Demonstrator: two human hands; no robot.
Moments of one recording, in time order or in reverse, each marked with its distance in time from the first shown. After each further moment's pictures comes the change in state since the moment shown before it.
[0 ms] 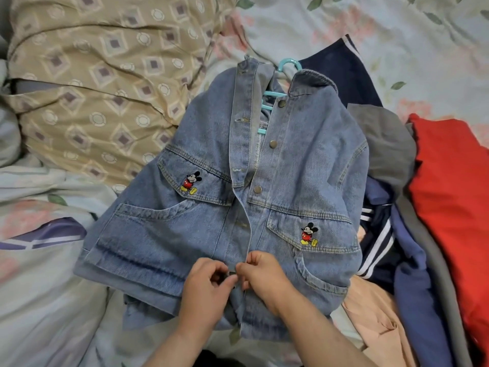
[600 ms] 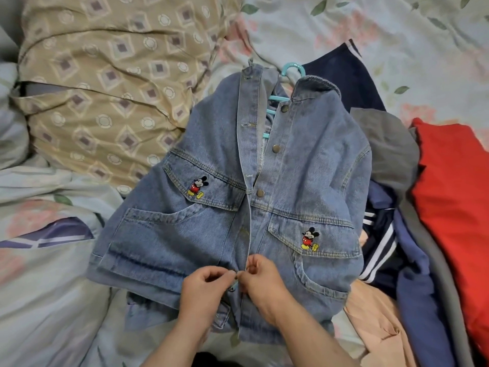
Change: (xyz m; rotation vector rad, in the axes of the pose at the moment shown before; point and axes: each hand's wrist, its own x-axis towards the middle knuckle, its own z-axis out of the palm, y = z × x) left_hand 0.004 0.000 0.004 -0.422 -0.004 -0.441; right_hand 0.001 0.014 0.007 -0.033 0.059 -0.012
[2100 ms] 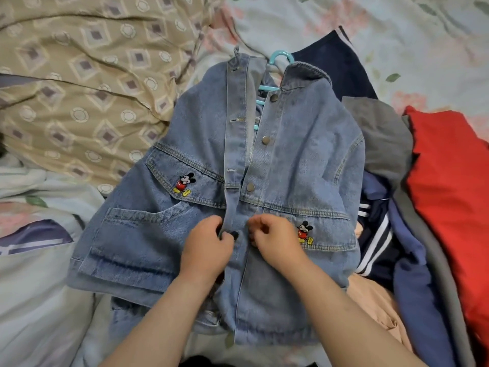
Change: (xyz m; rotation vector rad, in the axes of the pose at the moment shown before) left_hand 0.040 0.065 0.025 0.666 -0.012 0.406; right_hand 0.036 -0.048 -0.048 -0.401 0.135 -0.389
